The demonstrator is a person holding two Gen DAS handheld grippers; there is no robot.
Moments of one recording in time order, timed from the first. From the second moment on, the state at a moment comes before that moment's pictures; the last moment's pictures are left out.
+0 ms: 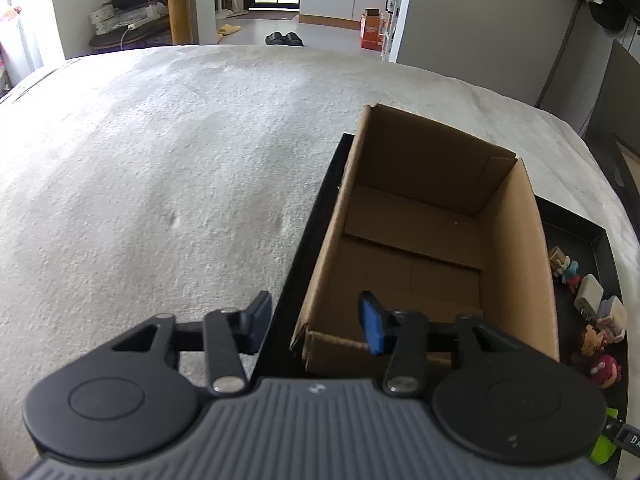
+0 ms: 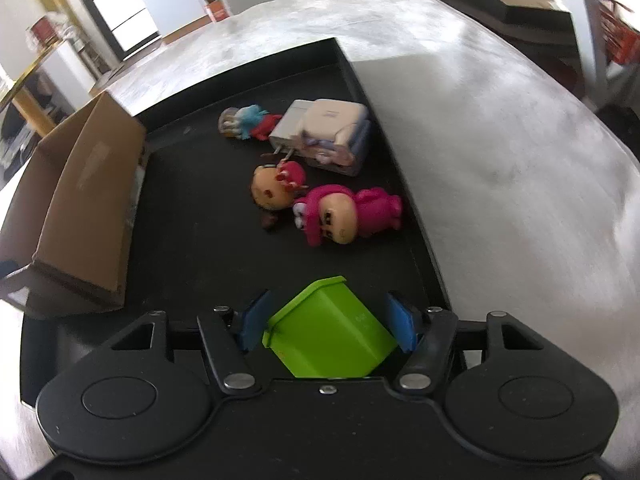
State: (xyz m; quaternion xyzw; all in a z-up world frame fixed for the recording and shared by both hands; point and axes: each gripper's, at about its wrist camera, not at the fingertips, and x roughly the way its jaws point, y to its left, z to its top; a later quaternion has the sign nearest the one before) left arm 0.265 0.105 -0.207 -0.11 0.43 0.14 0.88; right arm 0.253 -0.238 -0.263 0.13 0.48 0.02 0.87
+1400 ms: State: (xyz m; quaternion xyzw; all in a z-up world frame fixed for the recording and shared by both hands) left arm 0.220 0.118 -0.202 -0.15 0.44 0.12 0.88; right arm 0.229 -0.194 -0.229 -0.03 0.45 0.07 0.89
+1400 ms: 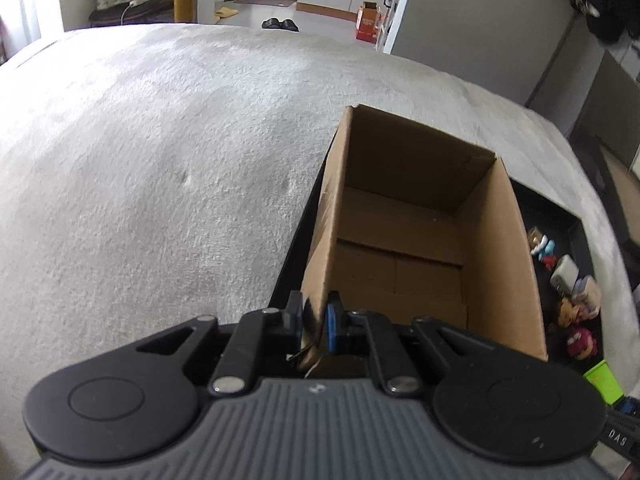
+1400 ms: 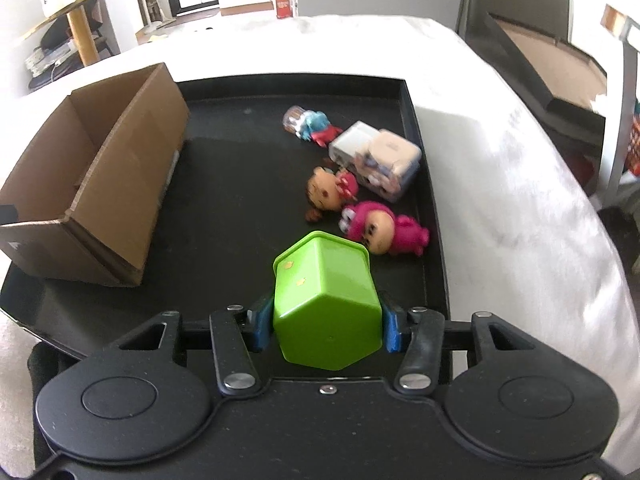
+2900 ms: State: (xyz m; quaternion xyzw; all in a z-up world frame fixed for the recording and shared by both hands) left arm 0.202 0.147 -0.210 -0.21 0.40 0.08 0.89; right arm 0.269 -0.002 -0.163 -0.11 0.37 0.20 0.90
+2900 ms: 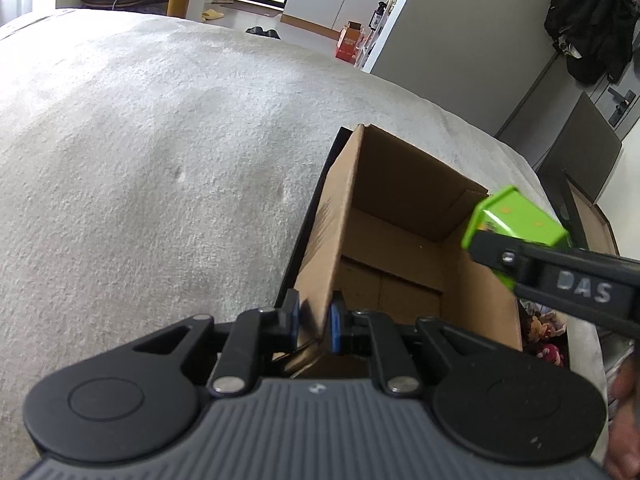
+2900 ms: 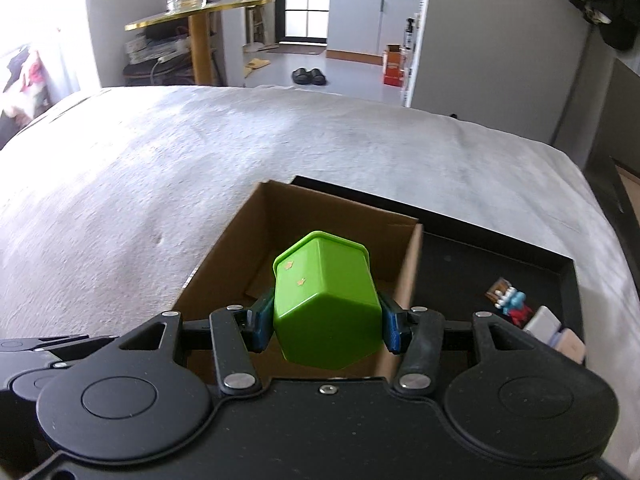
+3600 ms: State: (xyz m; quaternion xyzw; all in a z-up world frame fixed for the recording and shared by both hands) left arm 0.204 0.147 -0.213 -0.22 0.40 0.08 0.88; right arm 0.286 -0.001 -0.158 -0.11 0.36 0.22 0.90
